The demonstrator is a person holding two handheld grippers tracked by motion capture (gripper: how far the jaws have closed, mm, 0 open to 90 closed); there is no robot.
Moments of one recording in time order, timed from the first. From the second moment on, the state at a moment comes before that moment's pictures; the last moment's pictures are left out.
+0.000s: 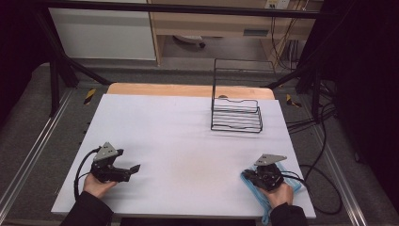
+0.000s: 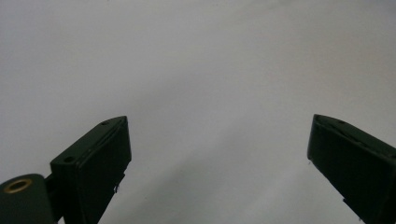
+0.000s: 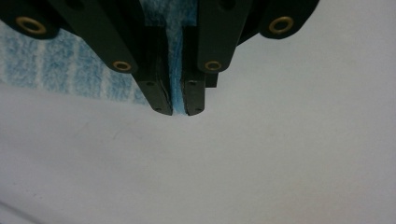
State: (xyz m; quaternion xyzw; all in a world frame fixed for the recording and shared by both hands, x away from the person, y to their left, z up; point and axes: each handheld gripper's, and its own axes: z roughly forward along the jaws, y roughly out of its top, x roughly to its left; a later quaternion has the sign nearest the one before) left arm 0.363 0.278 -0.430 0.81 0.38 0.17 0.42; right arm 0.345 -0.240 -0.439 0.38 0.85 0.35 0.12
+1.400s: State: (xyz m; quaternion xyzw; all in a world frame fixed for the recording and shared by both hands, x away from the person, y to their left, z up) left arm 0.364 0.280 -0.430 0.80 0.38 0.17 0.42; right arm 0.365 -0.138 -0.427 0.27 0.87 0.40 0.11
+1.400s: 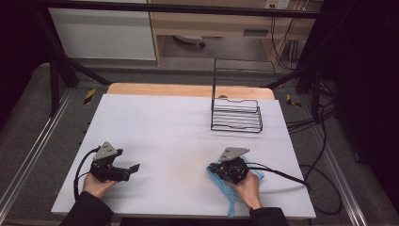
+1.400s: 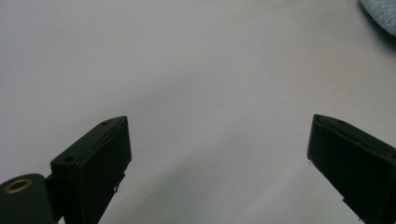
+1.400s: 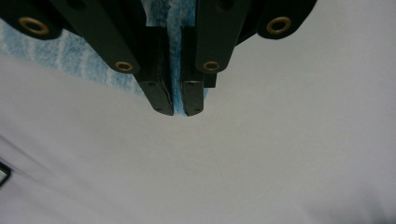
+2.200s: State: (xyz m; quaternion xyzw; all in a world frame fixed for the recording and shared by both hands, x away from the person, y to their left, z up) left arm 0.364 0.280 -0.430 0.80 0.38 0.17 0.42; right arm 0.349 -0.094 -0.438 0.21 0.89 0.41 0.07
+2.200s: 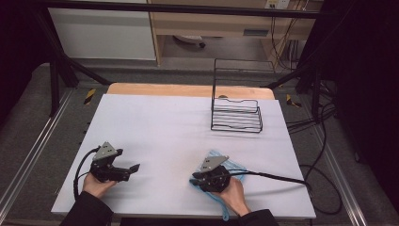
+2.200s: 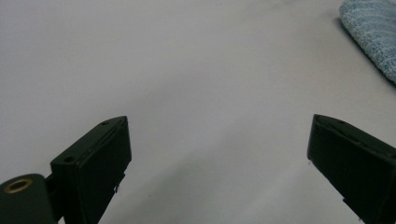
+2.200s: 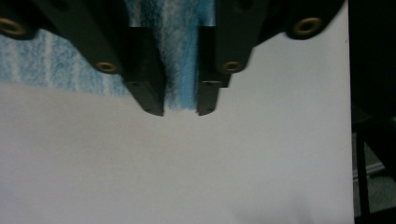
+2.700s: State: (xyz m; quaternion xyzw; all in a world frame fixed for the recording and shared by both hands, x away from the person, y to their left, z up) left arm 0.364 0.280 -0.430 0.80 0.38 0.17 0.42; right arm 0.358 -0.148 -0.409 0.32 0.83 0.44 0.14
